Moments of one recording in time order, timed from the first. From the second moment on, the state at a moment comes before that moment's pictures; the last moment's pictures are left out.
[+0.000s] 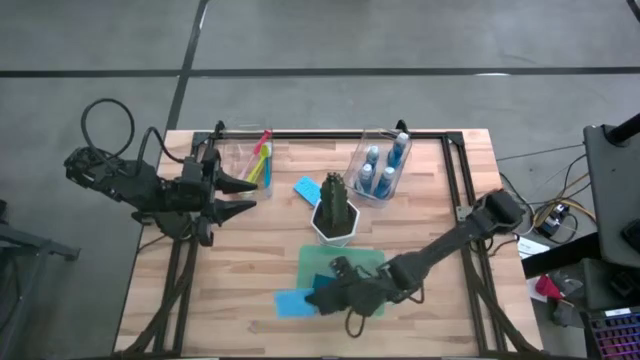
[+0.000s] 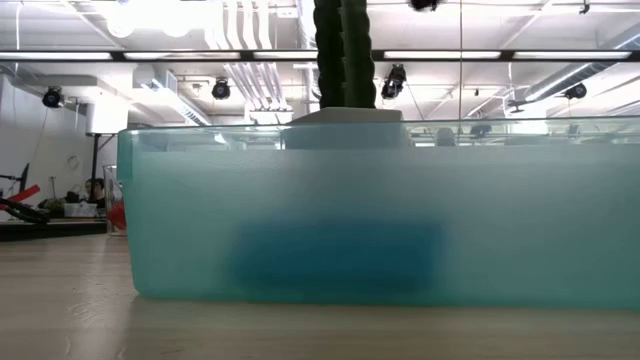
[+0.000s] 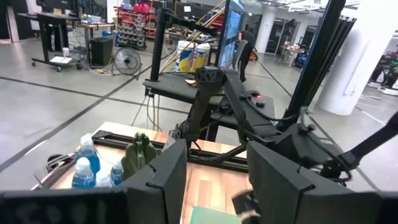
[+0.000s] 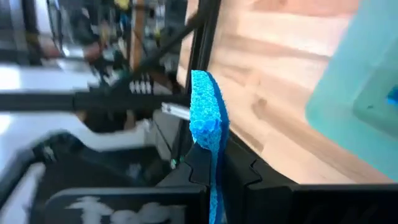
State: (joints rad) left arm -0.47 0.96 1.39 -0.45 -0.54 -0.23; right arm 0.55 1.88 1.44 -0.02 0.39 1.67
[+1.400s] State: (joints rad) left arm -0.47 0.97 1.39 -0.47 -0.53 -0.23; right arm 0.58 1.74 0.95 0.13 0.59 2.07
